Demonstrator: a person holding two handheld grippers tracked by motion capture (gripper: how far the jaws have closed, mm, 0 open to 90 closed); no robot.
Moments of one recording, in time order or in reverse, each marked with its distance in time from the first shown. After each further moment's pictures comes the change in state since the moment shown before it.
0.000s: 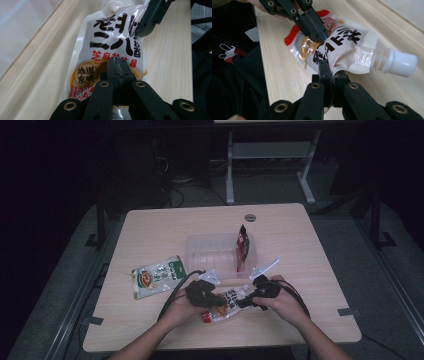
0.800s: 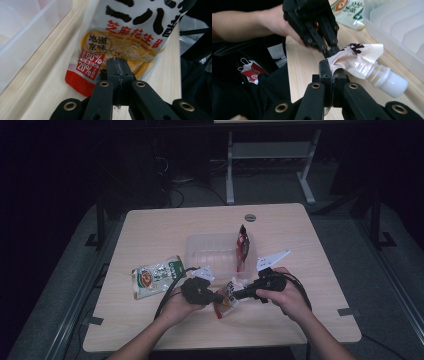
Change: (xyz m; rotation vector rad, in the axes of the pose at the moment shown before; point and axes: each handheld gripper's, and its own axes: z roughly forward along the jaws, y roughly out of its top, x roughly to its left) left arm 0.001 0.001 -0.009 -0.088 -0.042 -0.037; right arm 0.020 0.022 -0.033 -0.194 0.096 -0.091
